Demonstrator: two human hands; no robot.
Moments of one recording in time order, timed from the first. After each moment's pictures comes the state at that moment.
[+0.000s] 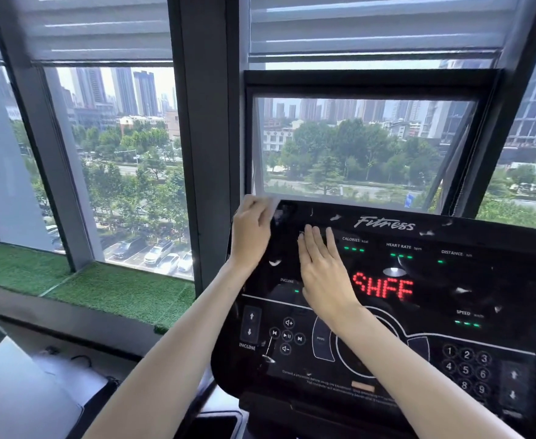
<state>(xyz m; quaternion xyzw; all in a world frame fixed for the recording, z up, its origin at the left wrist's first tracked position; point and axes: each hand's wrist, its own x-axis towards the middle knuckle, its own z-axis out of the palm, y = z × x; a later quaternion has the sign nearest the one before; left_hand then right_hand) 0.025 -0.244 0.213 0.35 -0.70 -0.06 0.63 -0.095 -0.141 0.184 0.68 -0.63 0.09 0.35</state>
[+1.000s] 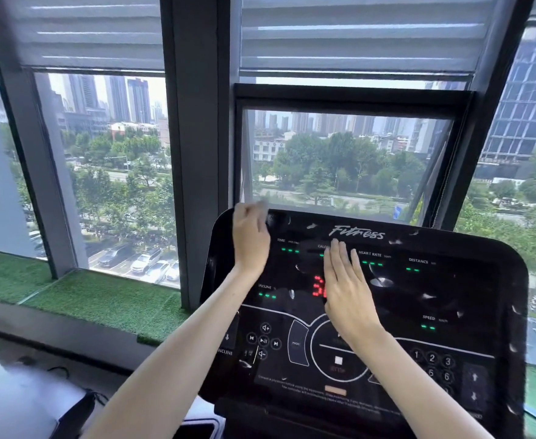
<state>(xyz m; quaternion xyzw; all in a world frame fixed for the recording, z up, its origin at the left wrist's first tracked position) -0.014 -0.218 0.222 0.39 -0.66 -0.11 0.63 -0.159 -0.109 0.172 0.65 -0.67 0.13 0.34</state>
